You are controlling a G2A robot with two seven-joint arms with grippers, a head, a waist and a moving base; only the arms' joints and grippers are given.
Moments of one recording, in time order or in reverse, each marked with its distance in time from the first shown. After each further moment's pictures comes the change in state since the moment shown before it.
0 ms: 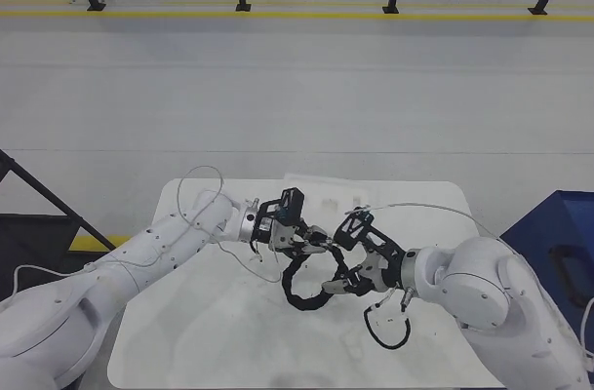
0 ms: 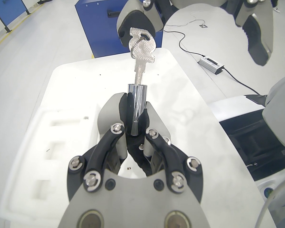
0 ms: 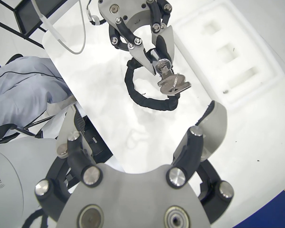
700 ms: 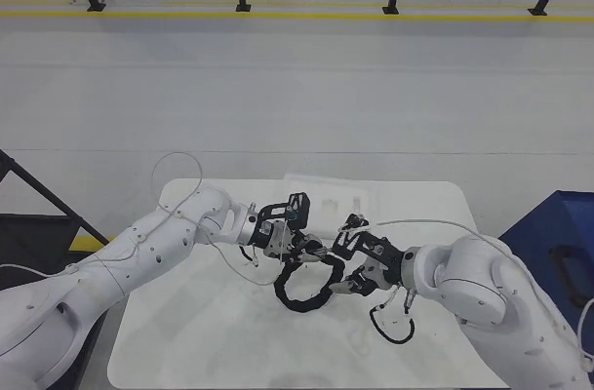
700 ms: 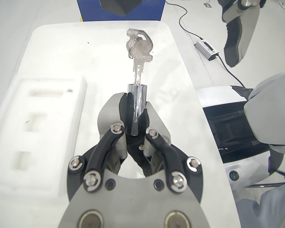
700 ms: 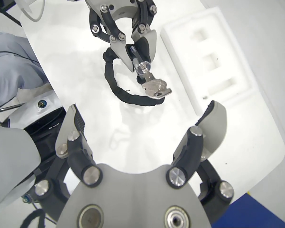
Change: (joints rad) left arm -0.023 0.073 0.000 -0.157 -0.449 0.000 -0.623; right arm 0.018 0.015 -0.026 0.030 -0.125 -0.264 -0.032
